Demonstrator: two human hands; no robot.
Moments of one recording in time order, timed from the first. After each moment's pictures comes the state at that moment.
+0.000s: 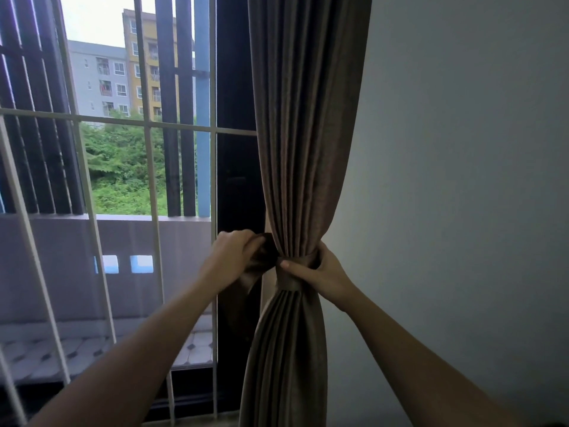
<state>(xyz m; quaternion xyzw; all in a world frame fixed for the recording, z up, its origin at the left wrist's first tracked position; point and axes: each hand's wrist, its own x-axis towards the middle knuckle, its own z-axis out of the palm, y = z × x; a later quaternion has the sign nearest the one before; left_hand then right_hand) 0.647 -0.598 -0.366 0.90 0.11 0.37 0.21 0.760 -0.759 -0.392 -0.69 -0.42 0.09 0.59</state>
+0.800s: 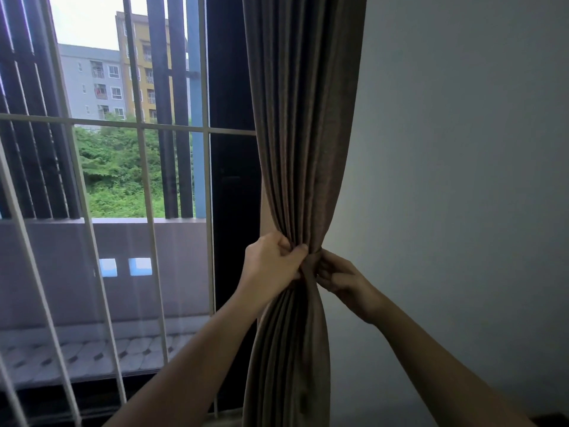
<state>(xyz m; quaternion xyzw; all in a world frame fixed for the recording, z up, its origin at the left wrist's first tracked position) 0.637 -0.694 -0.350 0.78 0.15 0.34 0.51 0.757 -0.818 -0.389 -0.58 -0.51 0.24 0.59</state>
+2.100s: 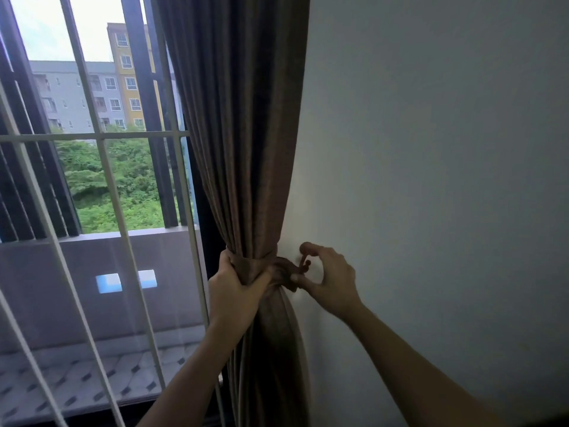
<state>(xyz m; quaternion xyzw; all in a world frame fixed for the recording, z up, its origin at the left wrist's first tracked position) 0.668 -0.644 -0.394 0.77 0.16 0.48 0.40 0.817 -0.753 -0.429 -0.82 -0.38 -0.14 0.40</state>
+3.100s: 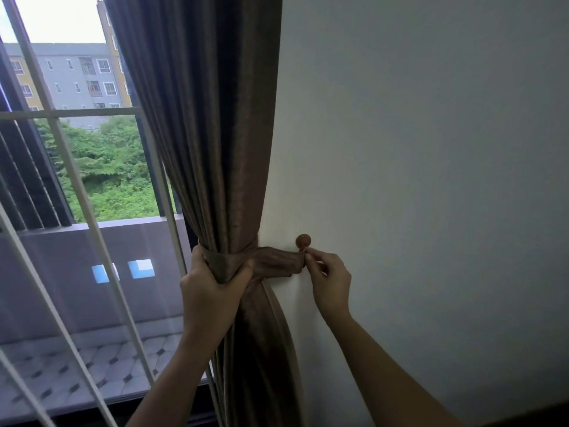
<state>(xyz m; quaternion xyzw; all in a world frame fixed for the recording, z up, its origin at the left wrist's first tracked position) 0.683 -0.628 -0.402 0.73 0.18 0.53 0.38 0.847 -0.717 -0.469 -0.69 -0.24 -0.11 0.67</state>
